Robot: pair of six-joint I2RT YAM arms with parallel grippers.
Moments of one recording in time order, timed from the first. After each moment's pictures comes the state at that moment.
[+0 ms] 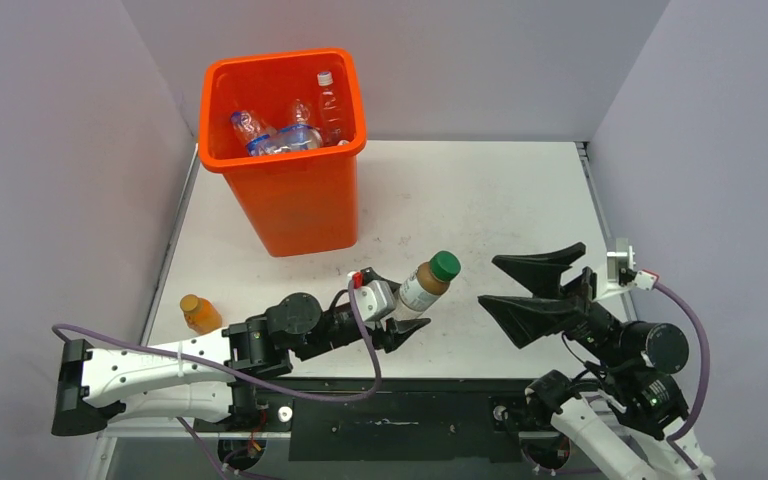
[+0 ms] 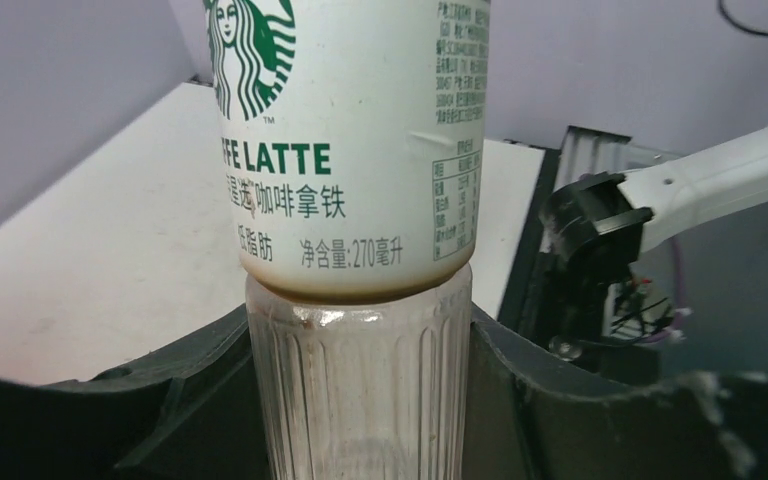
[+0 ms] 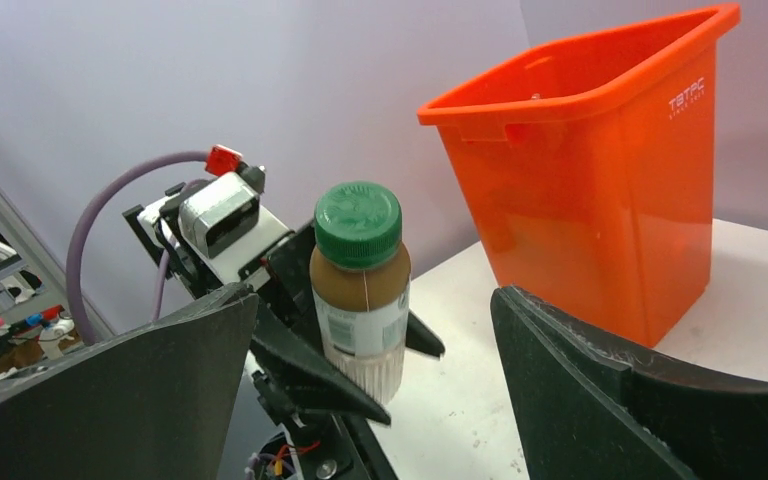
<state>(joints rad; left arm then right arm) -1.35 0.93 0.81 0.14 -0.17 0.08 0.55 0.28 0.79 -0.10 -0.42 0.58</state>
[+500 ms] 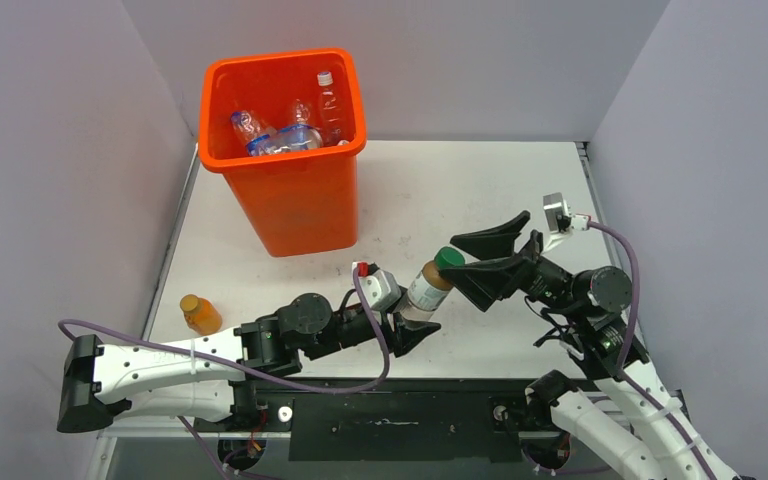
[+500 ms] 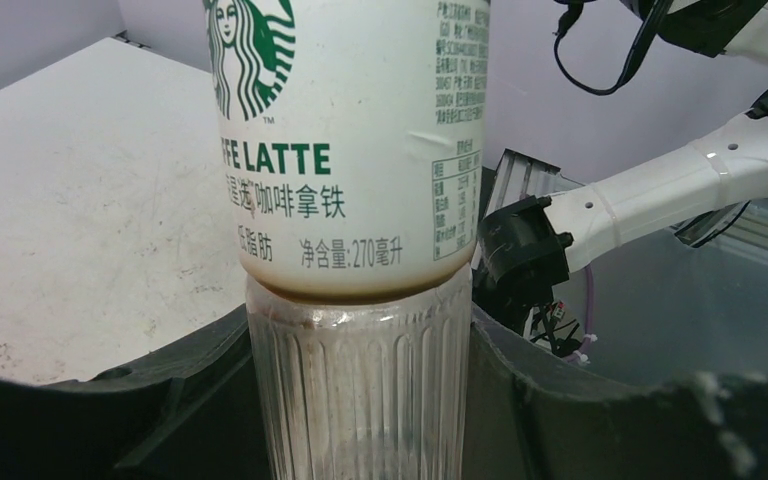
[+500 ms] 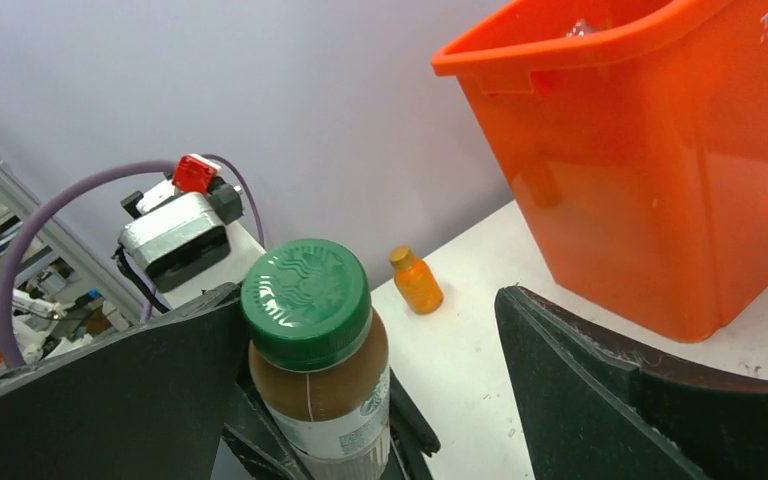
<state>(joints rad) -1.35 0.99 0.78 0.24 -0.13 -0.18 0.54 0.57 0.77 0.15 -0.54 0.69</state>
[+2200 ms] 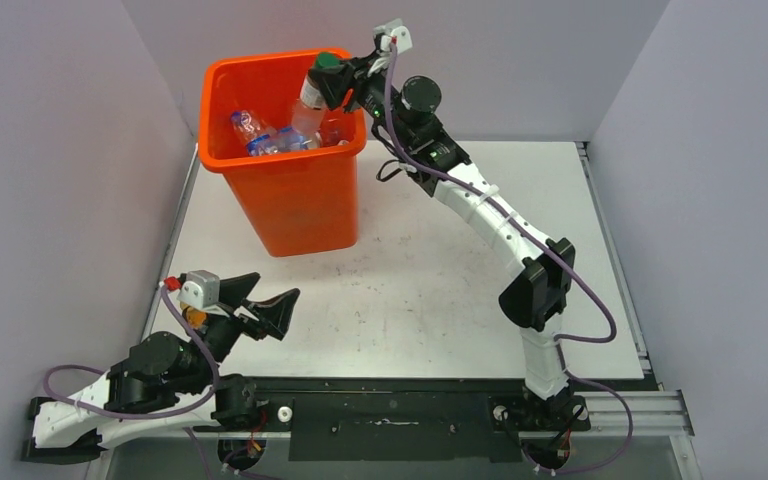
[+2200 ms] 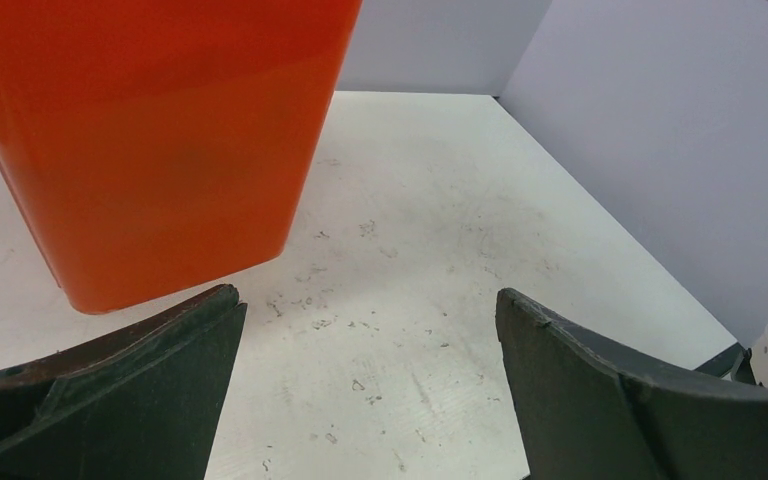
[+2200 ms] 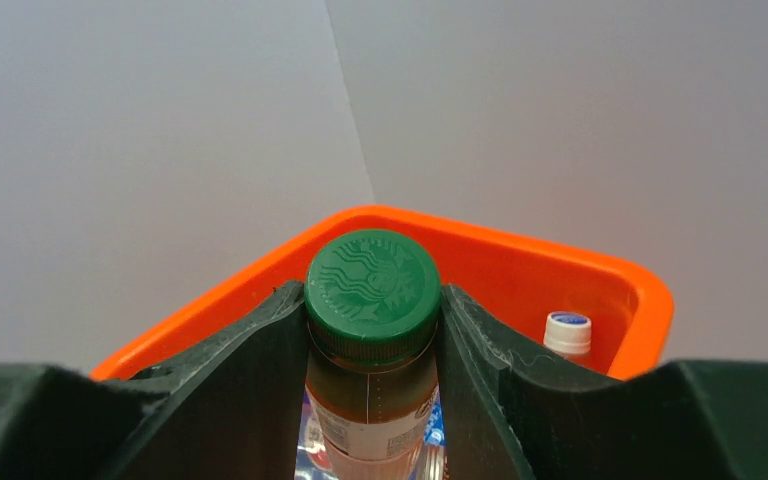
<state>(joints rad) -1.37 0.14 0.64 -0.39 -0.88 -0.24 0.69 2.00 2.14 0.25 -0.14 0.25</state>
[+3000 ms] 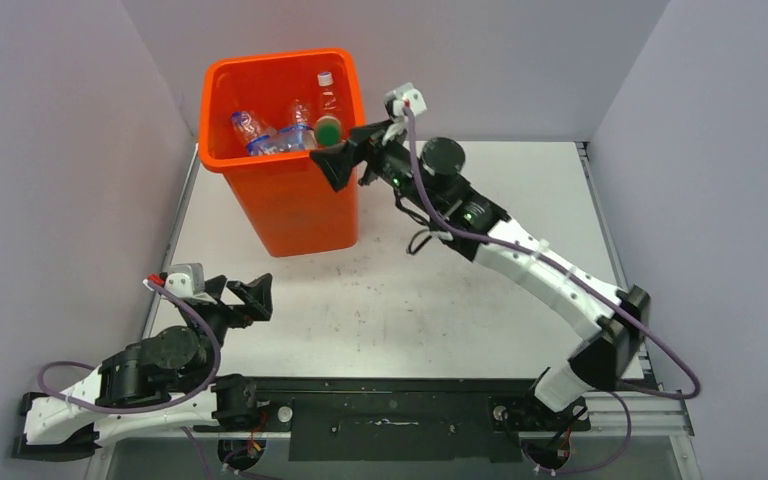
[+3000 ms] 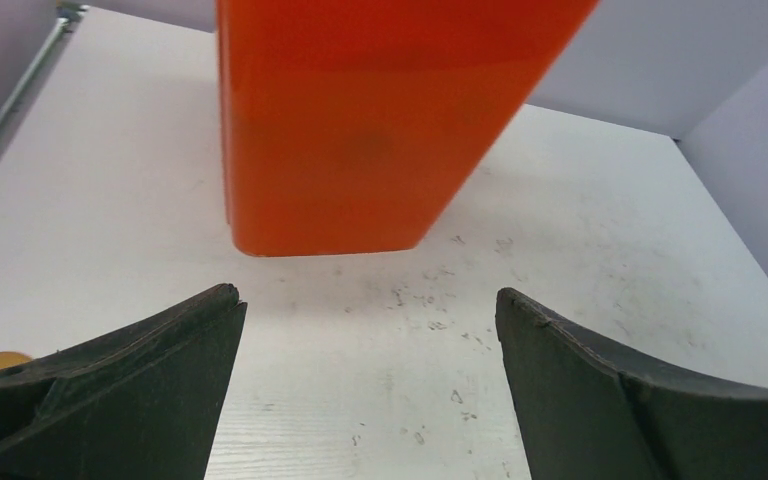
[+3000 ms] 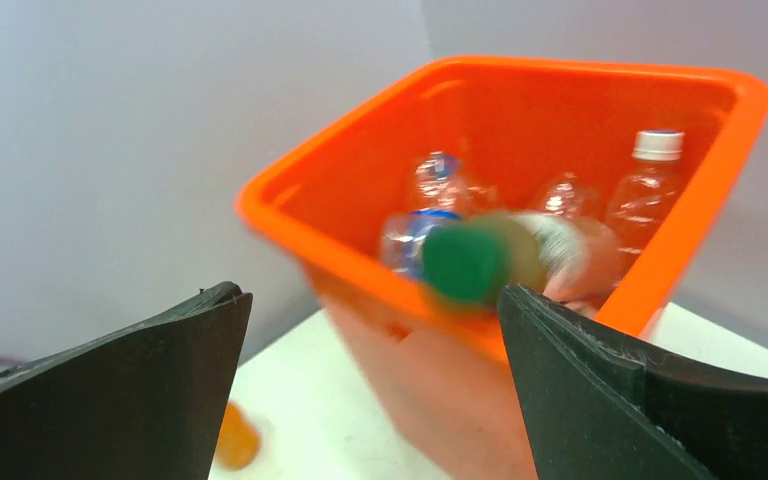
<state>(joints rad) -1.37 0.22 0.73 -0.62 -1.20 -0.42 0.82 1.63 1.66 0.13 -0.06 0.25</state>
